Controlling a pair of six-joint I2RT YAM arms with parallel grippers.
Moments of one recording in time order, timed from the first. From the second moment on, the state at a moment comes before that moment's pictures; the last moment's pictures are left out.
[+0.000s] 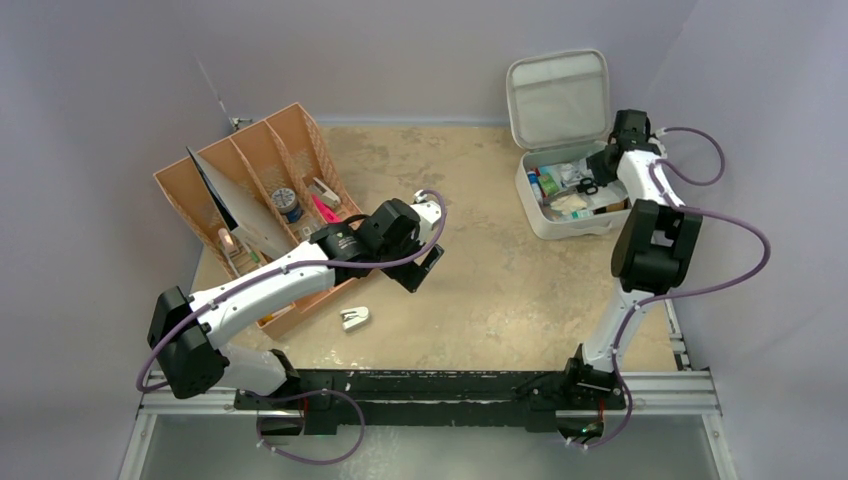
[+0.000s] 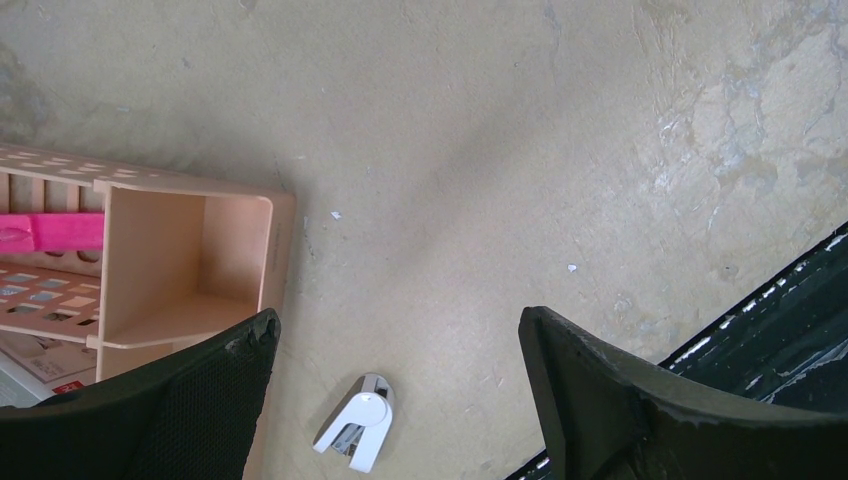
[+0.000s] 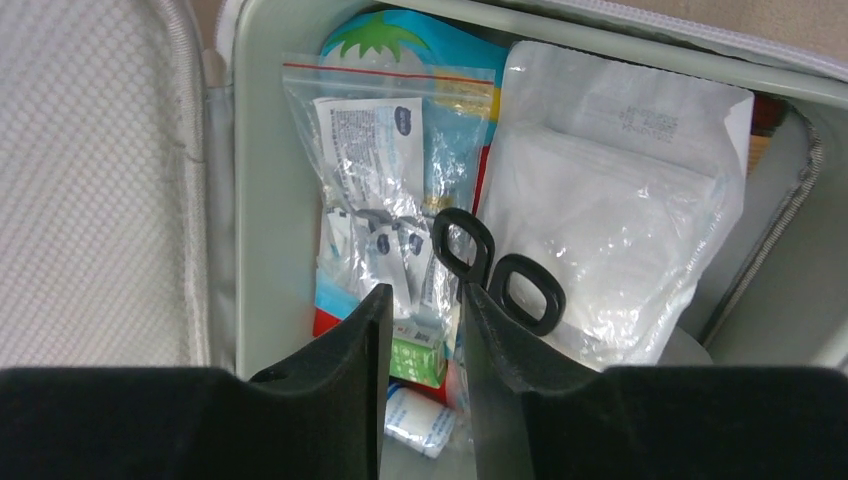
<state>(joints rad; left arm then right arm) -0.89 1.36 1.16 -0.68 -0.13 -0.11 -0.22 2.00 1.65 -0.56 0.16 1.00</state>
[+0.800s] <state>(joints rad) -0.89 1.36 1.16 -0.68 -0.13 -0.12 -0.26 1.94 1.52 -0.57 0.22 0.83</state>
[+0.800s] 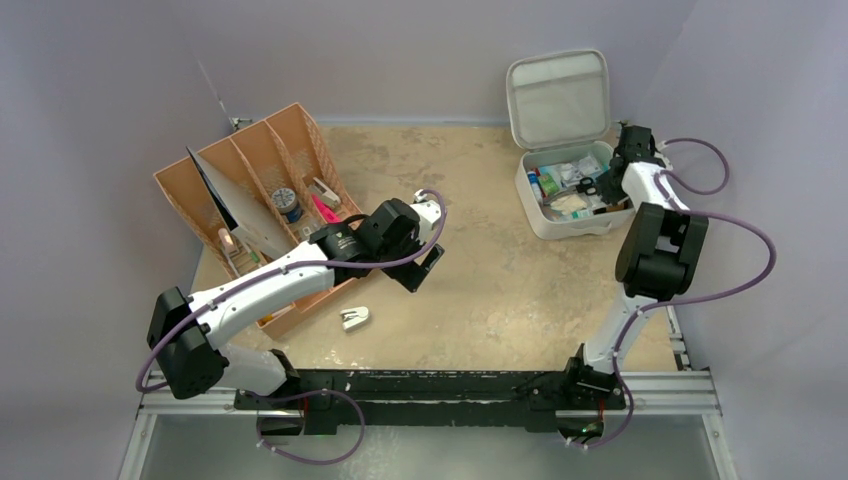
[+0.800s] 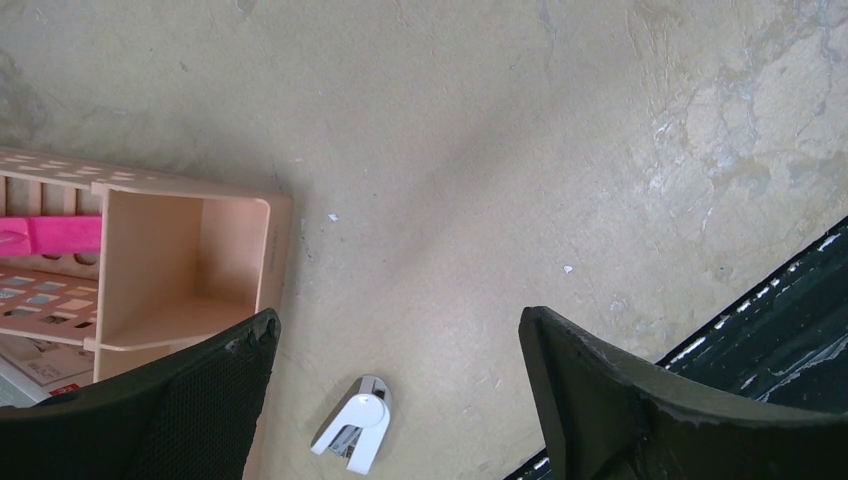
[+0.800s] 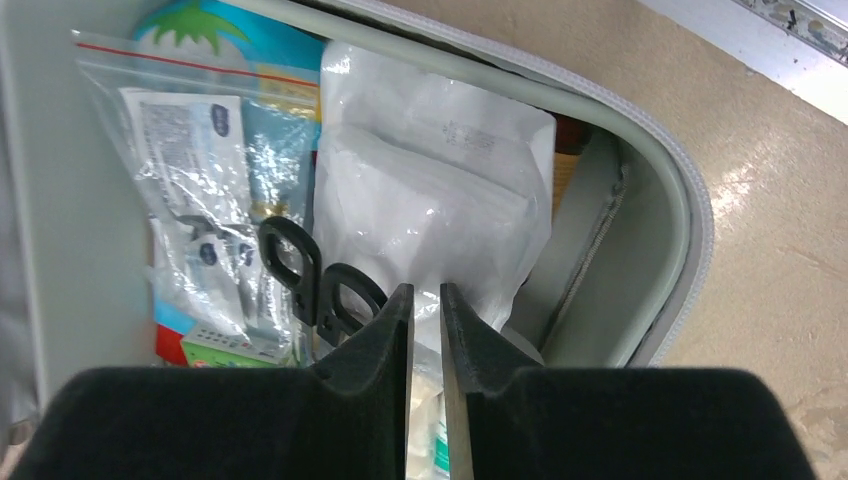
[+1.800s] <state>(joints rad) -0.89 1.33 1.17 -0.68 -0.16 -0.12 -0.26 1.71 1.37 -0.68 0.12 0.85</state>
